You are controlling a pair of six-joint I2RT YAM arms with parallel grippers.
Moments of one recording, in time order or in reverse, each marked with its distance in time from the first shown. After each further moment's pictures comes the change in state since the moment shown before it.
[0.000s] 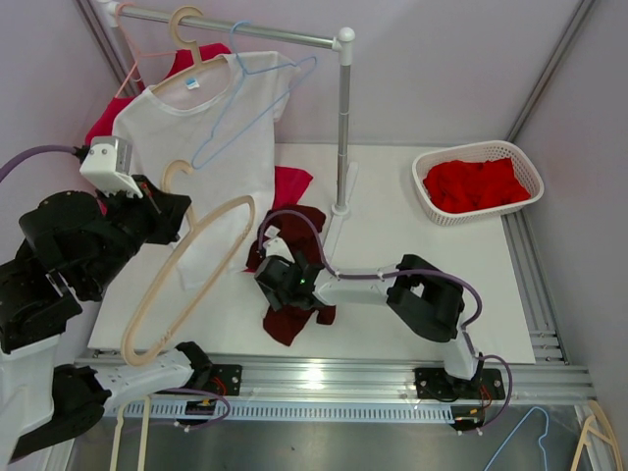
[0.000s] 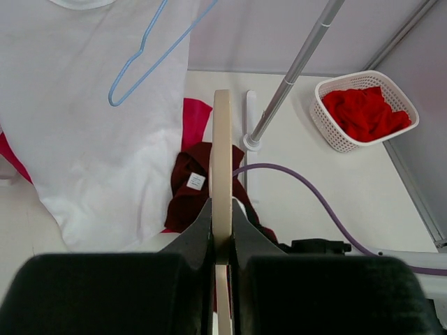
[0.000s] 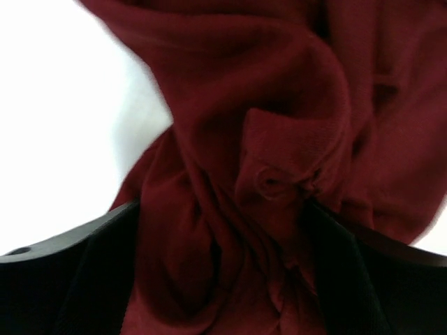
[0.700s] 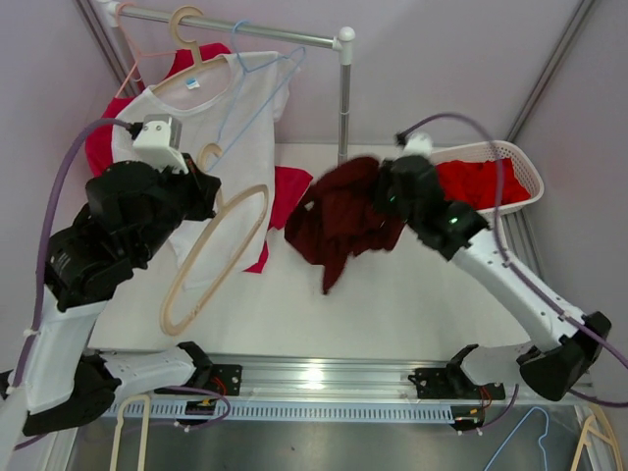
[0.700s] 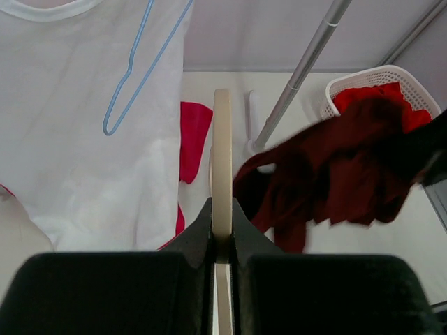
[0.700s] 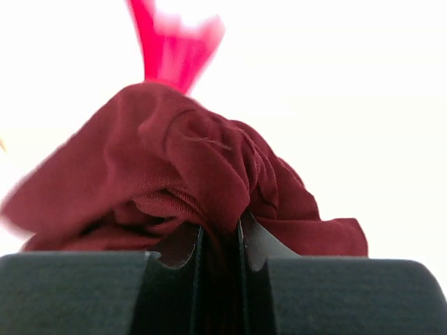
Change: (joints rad) left arm 0.025 0.087 -0.081 0.145 0.003 0.036; right arm -0.418 -0.743 -0.089 -0.208 -0.072 0.050
